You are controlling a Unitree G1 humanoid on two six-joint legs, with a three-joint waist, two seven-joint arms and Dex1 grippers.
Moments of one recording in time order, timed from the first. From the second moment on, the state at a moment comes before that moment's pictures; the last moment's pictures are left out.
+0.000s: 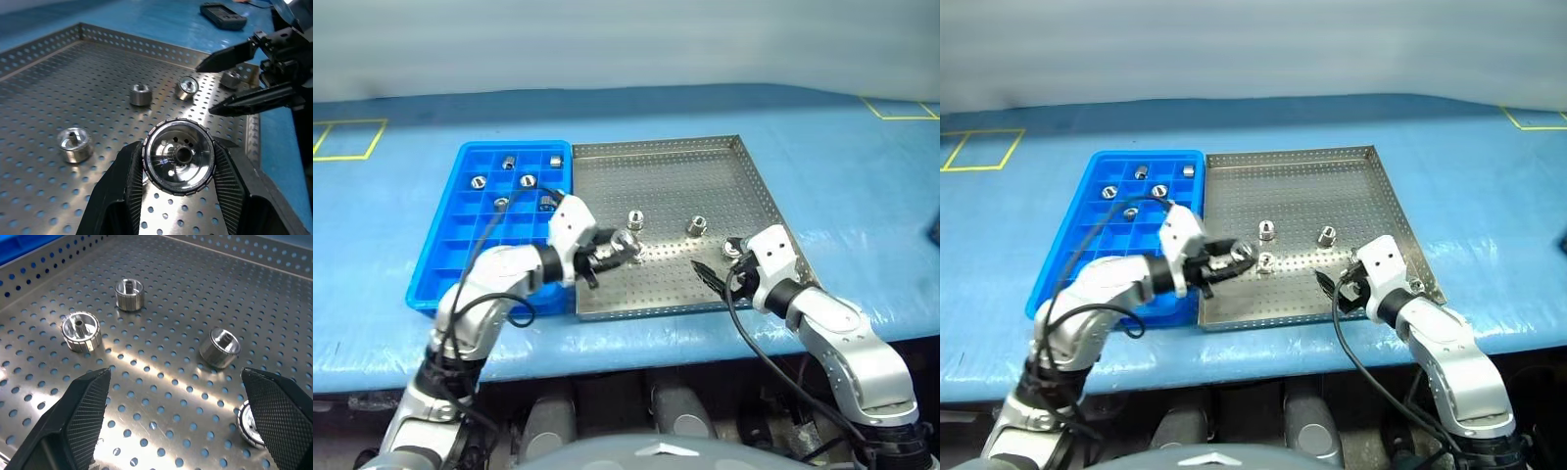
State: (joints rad) left arm -0.29 0.38 -0.02 -0.48 -0.37 0.81 -0.60; right arm 0.02 -0.52 -0.06 -0.55 0.30 0.69 0.46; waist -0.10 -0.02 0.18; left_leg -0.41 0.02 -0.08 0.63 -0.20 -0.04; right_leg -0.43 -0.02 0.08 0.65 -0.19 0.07
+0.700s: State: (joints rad) left arm -0.27 0.11 0.29 -0.33 -0.04 0.87 0.17; right arm -0.04 -0.50 0.02 -0.52 0.32 0.71 0.47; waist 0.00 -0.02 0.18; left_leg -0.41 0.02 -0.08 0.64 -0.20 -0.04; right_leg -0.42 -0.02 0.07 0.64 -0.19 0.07
